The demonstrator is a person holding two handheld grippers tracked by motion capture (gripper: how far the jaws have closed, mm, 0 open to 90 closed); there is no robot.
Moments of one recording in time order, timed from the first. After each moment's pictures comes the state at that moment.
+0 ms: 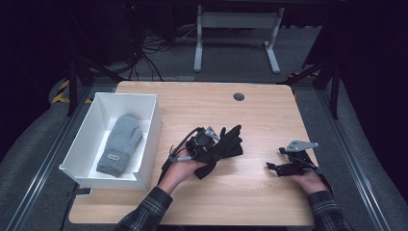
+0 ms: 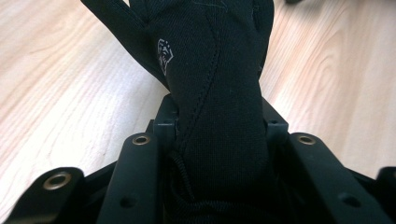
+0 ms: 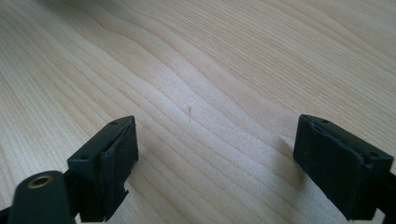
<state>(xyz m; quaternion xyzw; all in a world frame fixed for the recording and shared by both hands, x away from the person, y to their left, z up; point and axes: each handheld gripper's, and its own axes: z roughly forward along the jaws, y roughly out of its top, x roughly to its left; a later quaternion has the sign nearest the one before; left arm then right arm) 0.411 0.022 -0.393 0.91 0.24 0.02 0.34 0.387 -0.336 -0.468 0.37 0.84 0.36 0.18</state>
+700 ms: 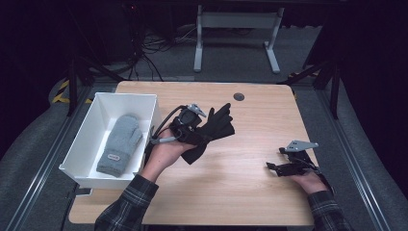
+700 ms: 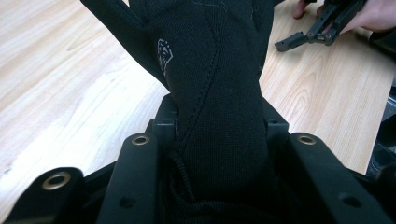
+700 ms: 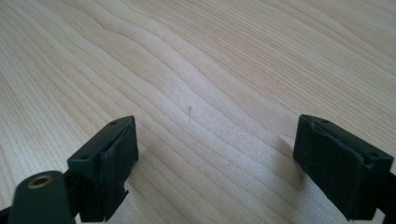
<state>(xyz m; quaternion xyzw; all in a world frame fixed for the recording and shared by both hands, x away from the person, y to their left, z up) 0.418 0.059 -0.318 0.89 0.28 0.03 0.36 0.387 -0.336 -0.468 0.37 0.84 0.36 0.17</state>
